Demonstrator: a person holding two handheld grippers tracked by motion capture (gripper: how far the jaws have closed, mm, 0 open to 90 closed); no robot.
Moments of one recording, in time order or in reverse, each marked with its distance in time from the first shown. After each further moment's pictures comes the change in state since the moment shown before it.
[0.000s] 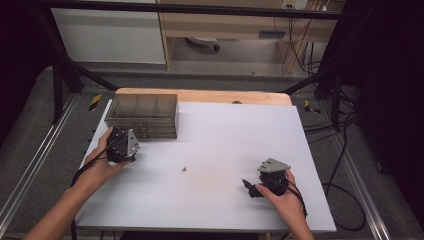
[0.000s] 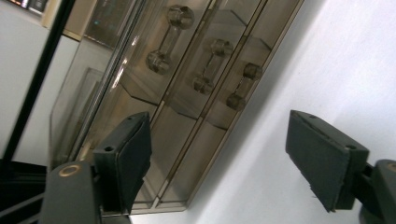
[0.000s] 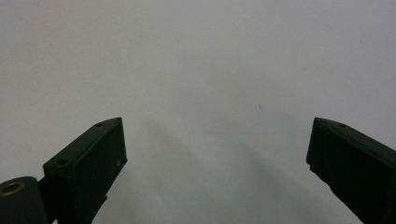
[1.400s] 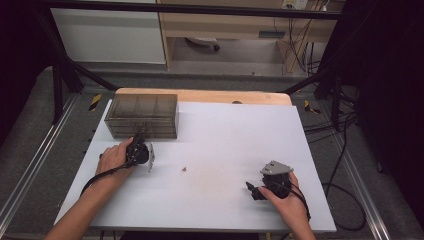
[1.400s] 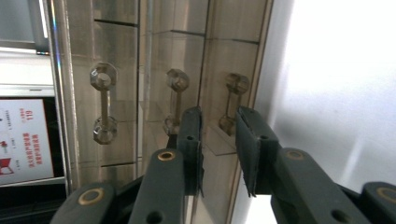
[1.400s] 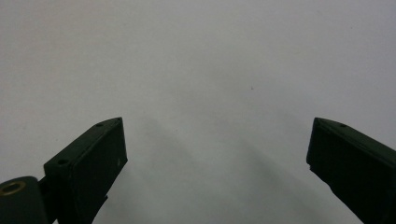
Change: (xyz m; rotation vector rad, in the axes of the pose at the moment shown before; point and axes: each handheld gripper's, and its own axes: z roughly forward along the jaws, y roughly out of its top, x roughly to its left) left arm -0.044 0.013 0.035 0.061 0.231 0.379; right arm -0.002 -0.008 -0.008 0.024 -0.022 0.002
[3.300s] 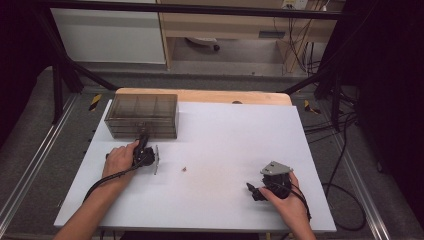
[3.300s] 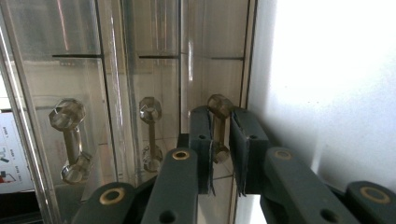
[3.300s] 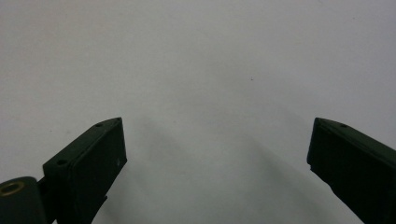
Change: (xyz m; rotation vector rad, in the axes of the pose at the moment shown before) left arm -0.020 0.009 0.014 0.002 0.070 0.077; right arm 0.000 -0.002 0.002 0.021 0.000 0.001
